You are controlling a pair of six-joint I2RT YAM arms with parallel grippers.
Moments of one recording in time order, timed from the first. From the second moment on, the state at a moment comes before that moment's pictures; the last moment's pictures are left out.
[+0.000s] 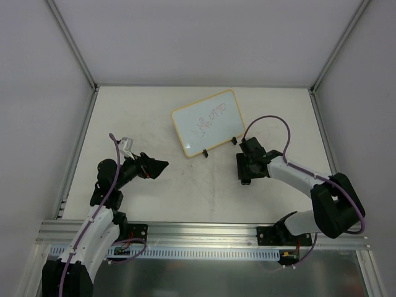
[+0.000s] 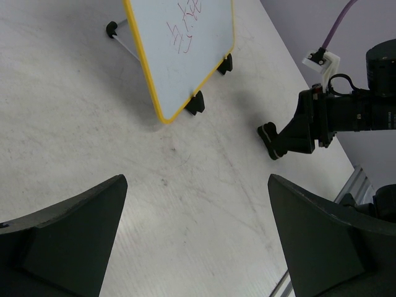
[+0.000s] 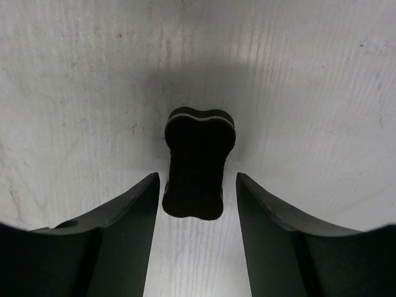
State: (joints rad) left arm -0.11 0.61 0.18 0.27 0.59 -0.56; right arm 0.56 1.38 0.72 -0.50 0.15 0.39
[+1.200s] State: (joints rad) left arm -0.11 0.63 0.18 0.27 0.58 -0.56; right arm 0.57 1.40 0.80 -0.50 0.19 0.39
